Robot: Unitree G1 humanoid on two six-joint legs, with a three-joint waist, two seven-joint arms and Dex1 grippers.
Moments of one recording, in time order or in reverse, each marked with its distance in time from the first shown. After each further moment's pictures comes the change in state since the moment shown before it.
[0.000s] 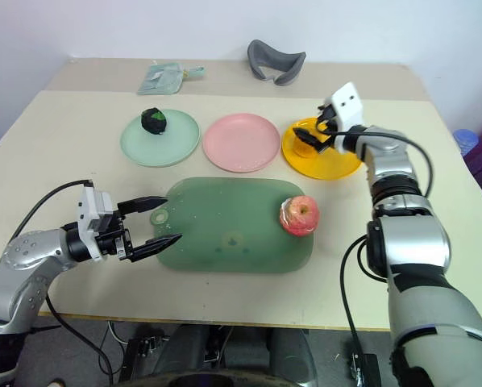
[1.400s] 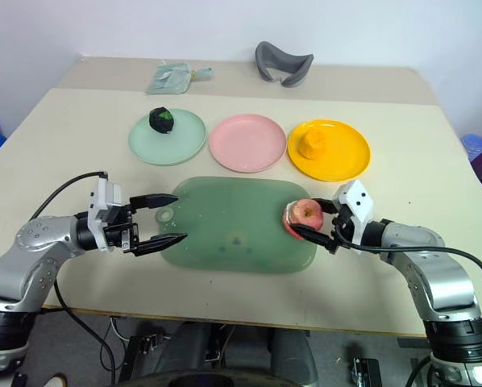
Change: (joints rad) left arm -0.120 0.005 -0.060 0.102 0.000 0.025 -0.109; right arm 0.998 -0.142 -0.057 -1.369 0.353 0.638 -0.022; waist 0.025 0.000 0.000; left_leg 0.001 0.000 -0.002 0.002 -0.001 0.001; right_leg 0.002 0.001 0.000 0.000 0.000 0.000
